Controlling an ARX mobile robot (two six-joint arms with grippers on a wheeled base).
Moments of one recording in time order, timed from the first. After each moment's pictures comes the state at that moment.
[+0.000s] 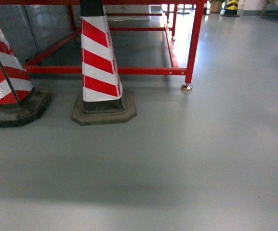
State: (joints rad) left arm 0.00 0.01 0.01 -0.01 0.00 0.00; right arm 0.00 0.00 0.01 -0.01 0.00 0.00
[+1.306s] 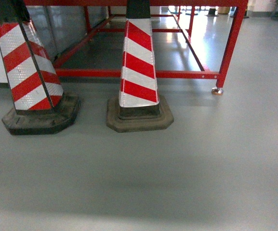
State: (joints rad) left arm 0.00 0.01 0.01 -0.01 0.00 0.00; right arm 0.00 0.00 0.01 -0.01 0.00 0.00
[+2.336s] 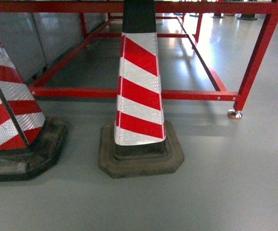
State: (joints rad) left arm 0.00 0.01 0.01 -0.01 0.00 0.00; right arm 0.00 0.00 0.01 -0.01 0.00 0.00
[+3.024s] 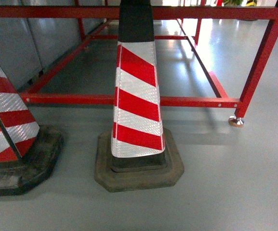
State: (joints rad) left arm 0.00 0.01 0.01 -0.01 0.00 0.00; right arm 0.00 0.00 0.01 -0.01 0.00 0.00
